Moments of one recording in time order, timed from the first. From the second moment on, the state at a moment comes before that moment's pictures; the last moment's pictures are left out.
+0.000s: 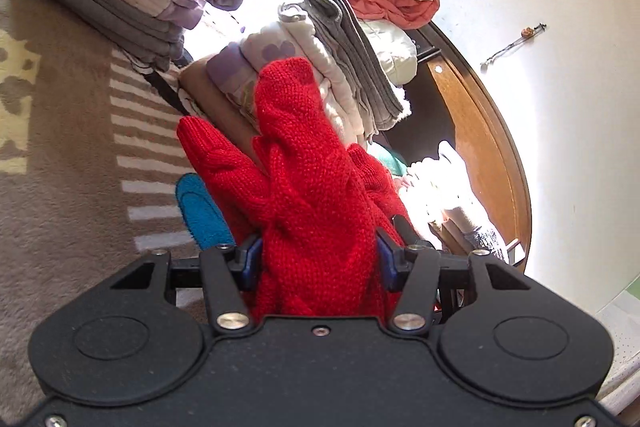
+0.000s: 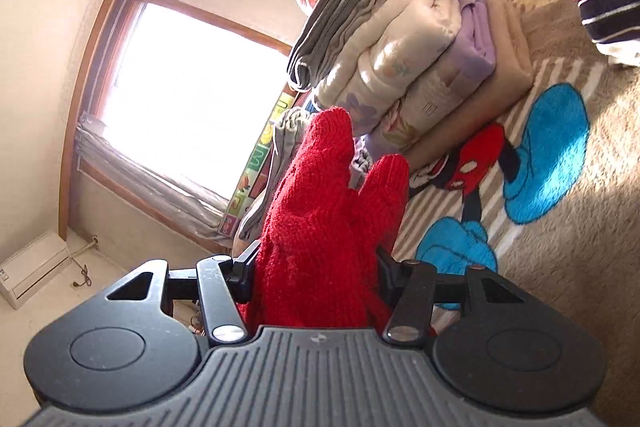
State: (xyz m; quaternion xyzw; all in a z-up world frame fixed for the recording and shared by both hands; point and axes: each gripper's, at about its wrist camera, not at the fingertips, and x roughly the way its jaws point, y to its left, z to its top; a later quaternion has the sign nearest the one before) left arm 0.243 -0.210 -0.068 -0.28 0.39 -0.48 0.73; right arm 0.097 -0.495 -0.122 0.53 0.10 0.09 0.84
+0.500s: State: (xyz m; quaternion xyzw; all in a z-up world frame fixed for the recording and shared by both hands) left arm 0.316 -0.283 -0.151 -0.27 0.48 -0.48 0.68; right arm 0.107 -0.548 -0.174 0.55 0.06 -0.10 0.83
